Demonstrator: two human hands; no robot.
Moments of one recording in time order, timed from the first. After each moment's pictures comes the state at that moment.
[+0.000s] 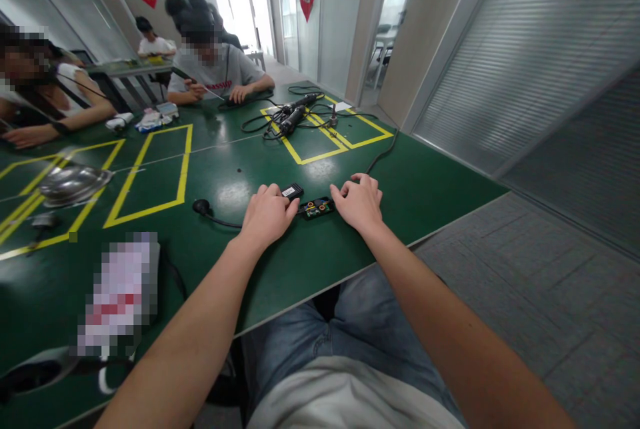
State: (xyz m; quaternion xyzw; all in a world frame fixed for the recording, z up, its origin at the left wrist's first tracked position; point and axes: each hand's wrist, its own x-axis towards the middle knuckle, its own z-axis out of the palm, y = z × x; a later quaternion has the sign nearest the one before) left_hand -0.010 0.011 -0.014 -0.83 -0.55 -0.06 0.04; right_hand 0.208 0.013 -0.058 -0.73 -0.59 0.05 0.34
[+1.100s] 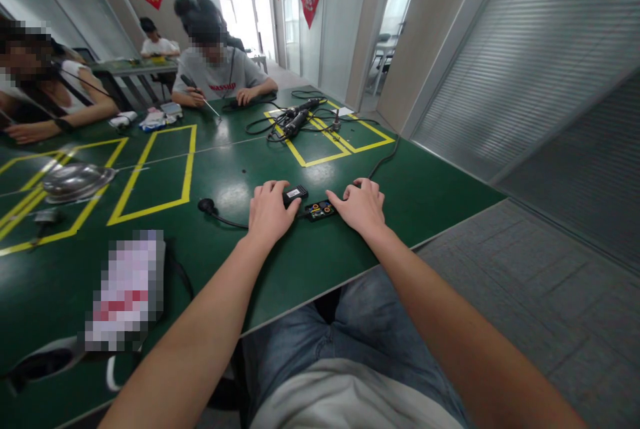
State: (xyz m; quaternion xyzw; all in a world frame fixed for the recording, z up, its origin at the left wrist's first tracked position) left_hand -0.010 0.014 -0.023 -0.76 -0.61 -0.21 -0.03; right_hand 0.207 0.014 -0.059 -0.74 -0.60 0.03 0.30
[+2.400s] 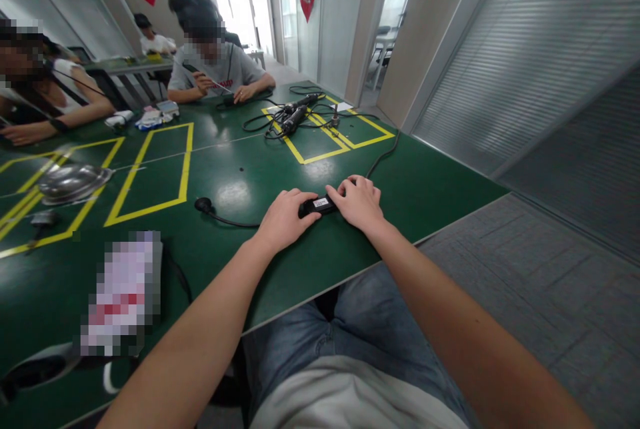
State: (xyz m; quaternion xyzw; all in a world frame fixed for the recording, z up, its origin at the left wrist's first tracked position) left_hand 0.006 0.004 -0.023 -0.85 -0.47 -0.20 -0.15; right_hand 0.206 0.017 -0.057 -0.72 -0.62 0.07 0.28
